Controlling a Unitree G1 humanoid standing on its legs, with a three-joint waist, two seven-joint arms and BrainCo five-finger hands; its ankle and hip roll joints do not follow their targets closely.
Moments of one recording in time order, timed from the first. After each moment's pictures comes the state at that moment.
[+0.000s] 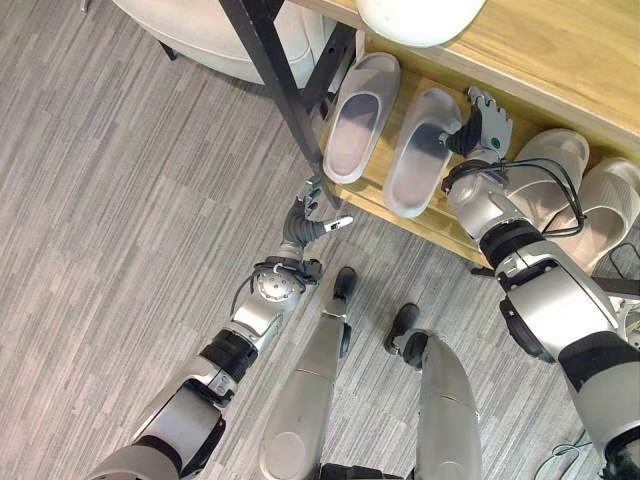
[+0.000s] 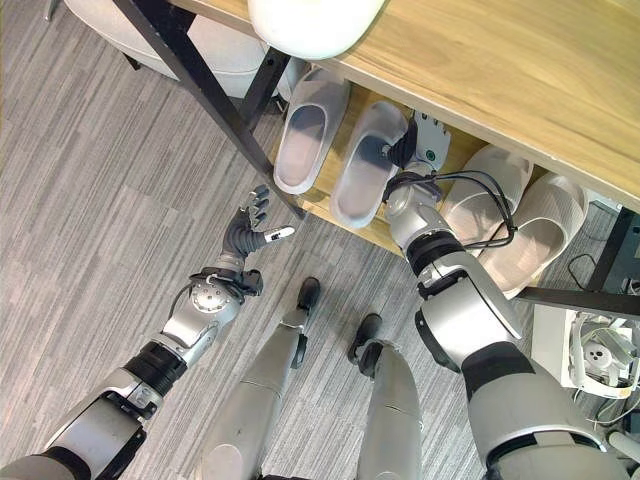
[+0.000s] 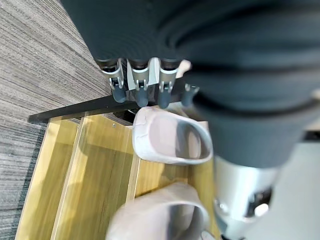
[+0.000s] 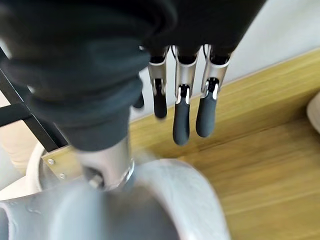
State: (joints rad) left arm -0.60 0.33 -0.51 0.43 -0.41 -0.21 0.34; right arm -1.27 -0.36 0.53 1.14 -0.23 0.14 -0.65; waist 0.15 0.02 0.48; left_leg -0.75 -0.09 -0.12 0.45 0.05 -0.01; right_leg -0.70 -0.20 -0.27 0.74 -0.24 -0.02
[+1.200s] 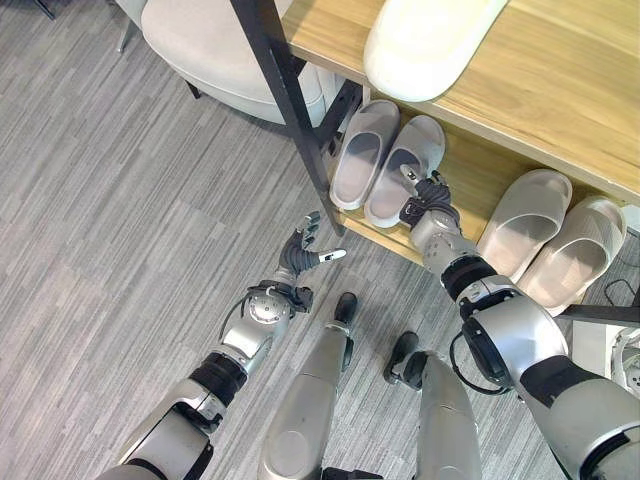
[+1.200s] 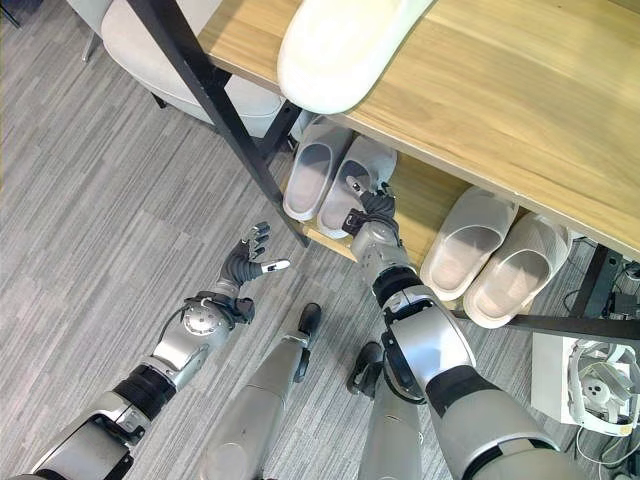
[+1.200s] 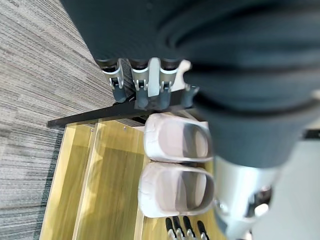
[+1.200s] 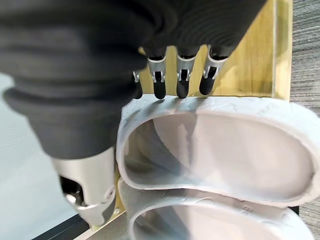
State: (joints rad) left arm -0.48 0.37 -0.53 0.41 -0.41 -0.14 0.25; right arm -1.15 -0.18 0.23 1.21 0.87 -0.09 -0.45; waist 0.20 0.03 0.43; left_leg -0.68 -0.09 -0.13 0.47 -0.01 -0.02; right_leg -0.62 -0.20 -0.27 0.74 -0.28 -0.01
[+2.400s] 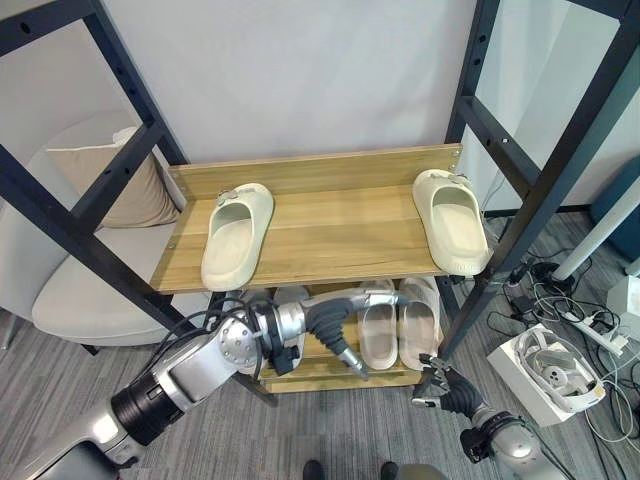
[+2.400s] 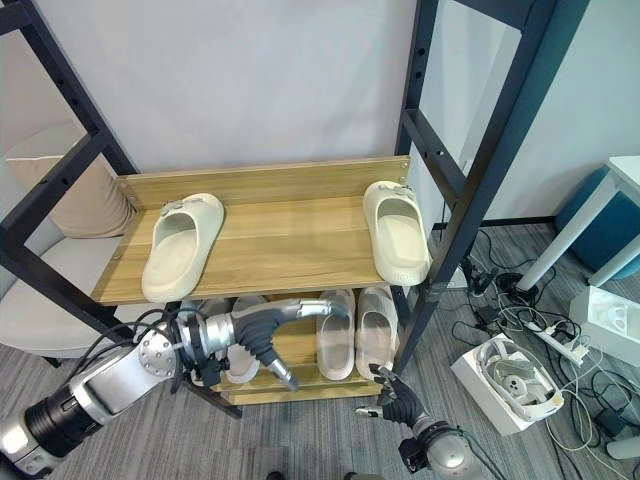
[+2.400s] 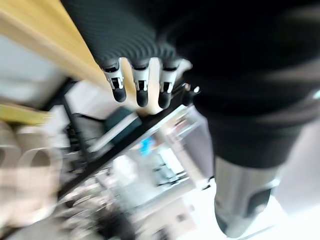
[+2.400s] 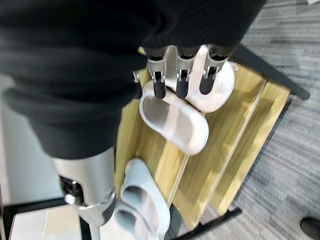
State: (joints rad) left arm -0.43 0.67 -0.66 -0.24 -0.19 -0.19 -0.35; right arm 0.16 -0.42 0.34 0.36 0.15 -0.13 0.11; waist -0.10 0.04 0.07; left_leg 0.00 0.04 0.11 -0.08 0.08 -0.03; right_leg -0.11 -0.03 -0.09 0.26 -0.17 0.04
